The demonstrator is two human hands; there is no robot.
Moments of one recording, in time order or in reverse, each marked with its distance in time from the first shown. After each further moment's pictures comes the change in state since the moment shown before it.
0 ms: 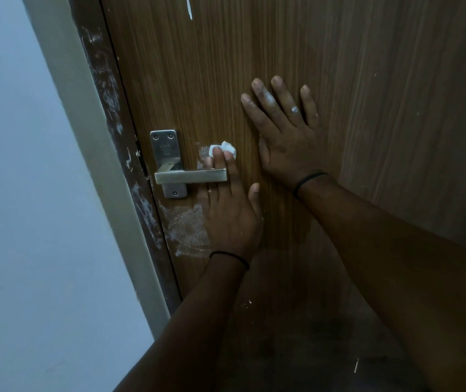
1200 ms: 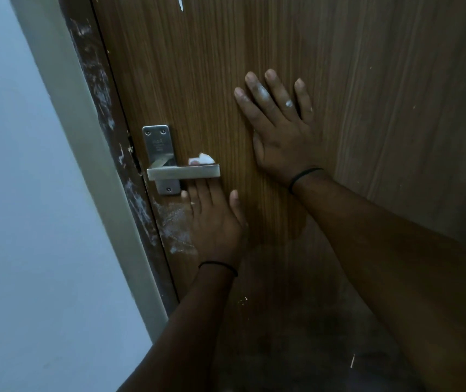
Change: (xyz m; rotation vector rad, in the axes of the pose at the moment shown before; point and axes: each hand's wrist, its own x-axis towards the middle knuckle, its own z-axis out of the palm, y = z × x) left_hand -0.023 -0.020 0.010 0.022 -0.011 -0.133; right_hand 0.001 0.001 -0.002 0.009 0.031 -0.007
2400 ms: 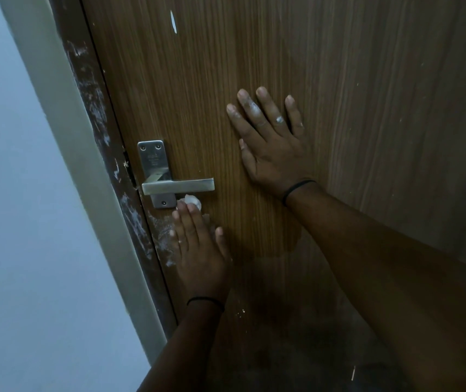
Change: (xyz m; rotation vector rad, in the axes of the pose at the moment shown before) left_hand -0.033 -0.029 0.005 -0.020 -0.061 -0.041; right_hand -0.002 0.000 0.005 -0.010 -0.024 0.002
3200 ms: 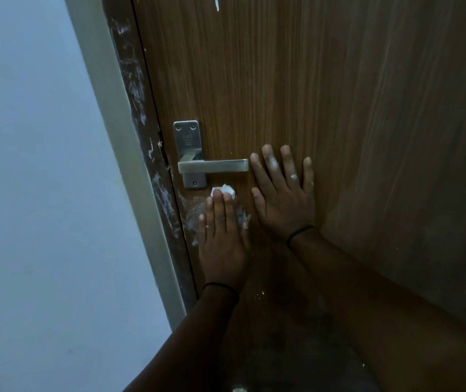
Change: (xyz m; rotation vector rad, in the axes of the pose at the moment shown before) left_hand -0.012 -0.023 -0.009 0.095 -0.113 0.146; right_hand -0.099 -0.075 0.006 0.026 -0.286 0.148
